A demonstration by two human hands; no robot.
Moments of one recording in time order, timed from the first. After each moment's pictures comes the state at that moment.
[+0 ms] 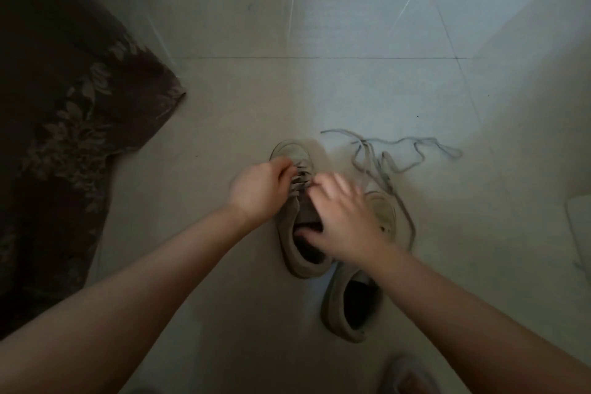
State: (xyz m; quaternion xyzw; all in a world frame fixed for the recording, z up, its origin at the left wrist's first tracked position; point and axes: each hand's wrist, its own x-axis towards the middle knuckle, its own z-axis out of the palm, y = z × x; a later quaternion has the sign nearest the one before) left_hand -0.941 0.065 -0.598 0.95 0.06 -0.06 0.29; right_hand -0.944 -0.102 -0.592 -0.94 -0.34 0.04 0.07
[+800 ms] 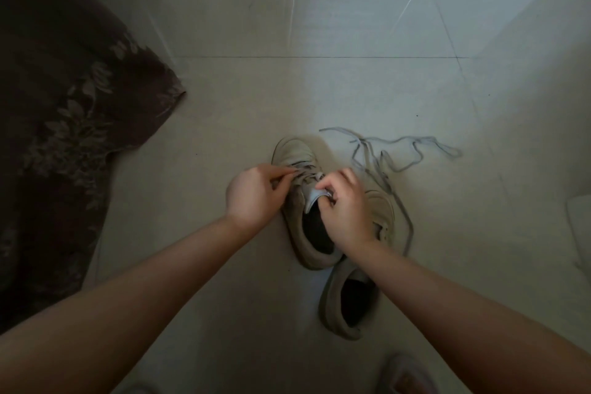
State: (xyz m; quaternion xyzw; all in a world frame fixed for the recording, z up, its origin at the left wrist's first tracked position) left_hand -0.956 0.058 -0.612 0.92 0.14 0.01 0.38; right_hand -0.934 -0.103 -0.628 -0.92 -0.15 -0.02 0.36
